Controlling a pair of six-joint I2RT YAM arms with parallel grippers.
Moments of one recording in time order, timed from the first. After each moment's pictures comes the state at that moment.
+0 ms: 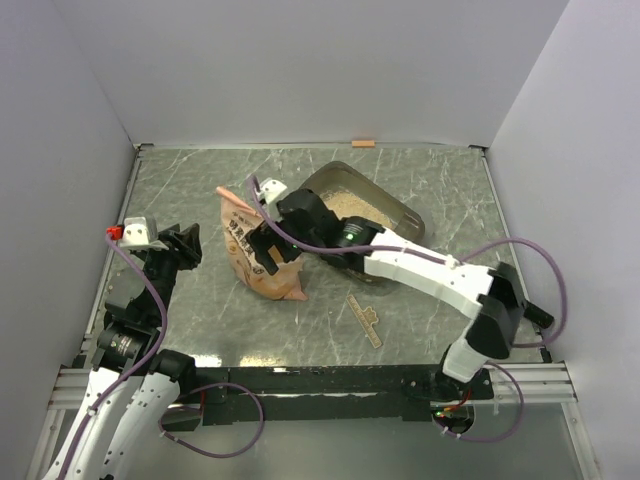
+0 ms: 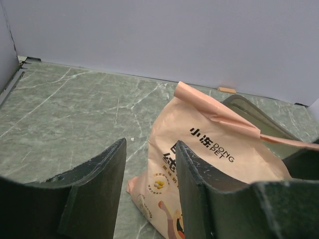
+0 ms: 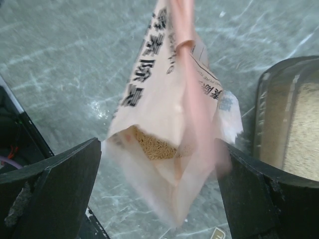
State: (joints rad) left arm -0.30 0.39 0.61 -0.15 -0.23 -0.25; right arm 1.02 1.63 1.50 -0.45 0.04 0.12
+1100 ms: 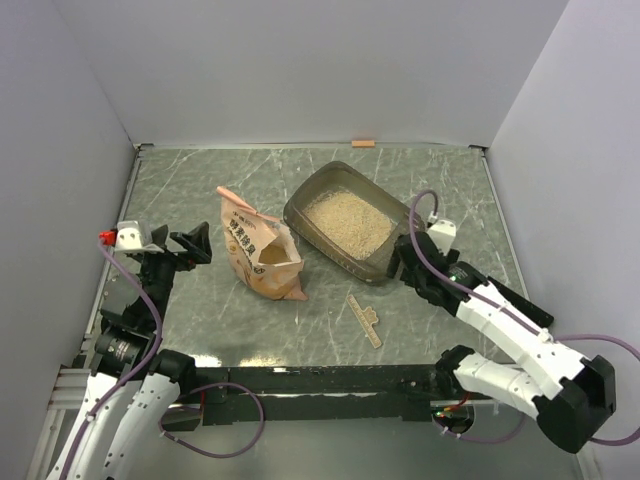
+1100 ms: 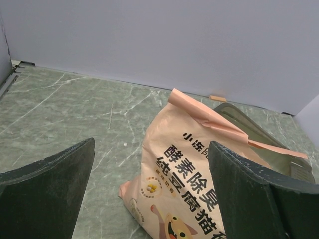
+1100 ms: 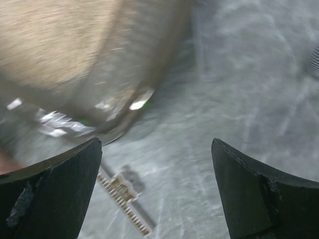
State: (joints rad) left arm -0.30 0.36 0.61 -0.14 -0.23 -0.29; right arm 0.65 0.94 0.78 -0.74 0.56 0.75
